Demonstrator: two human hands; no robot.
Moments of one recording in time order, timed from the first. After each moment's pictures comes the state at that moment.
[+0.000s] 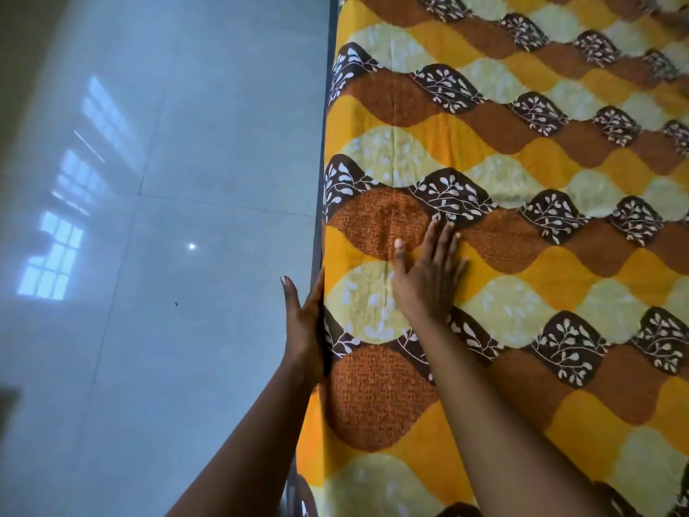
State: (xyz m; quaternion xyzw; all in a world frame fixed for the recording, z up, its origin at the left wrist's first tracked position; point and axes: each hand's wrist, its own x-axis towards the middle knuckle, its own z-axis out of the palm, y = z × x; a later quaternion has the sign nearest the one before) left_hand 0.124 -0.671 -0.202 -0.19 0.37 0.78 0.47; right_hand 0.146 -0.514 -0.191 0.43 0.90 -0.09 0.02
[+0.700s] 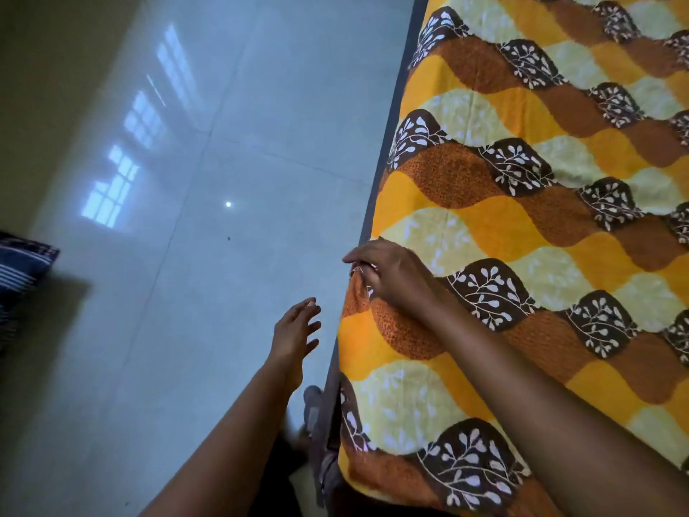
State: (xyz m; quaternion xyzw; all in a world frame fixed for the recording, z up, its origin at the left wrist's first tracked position) left_hand 0.198 -0.794 -0.210 -0.33 0.56 0.65 0.41; right_hand 0.169 -0.620 -0.163 -0.05 0.96 -0.26 0.09
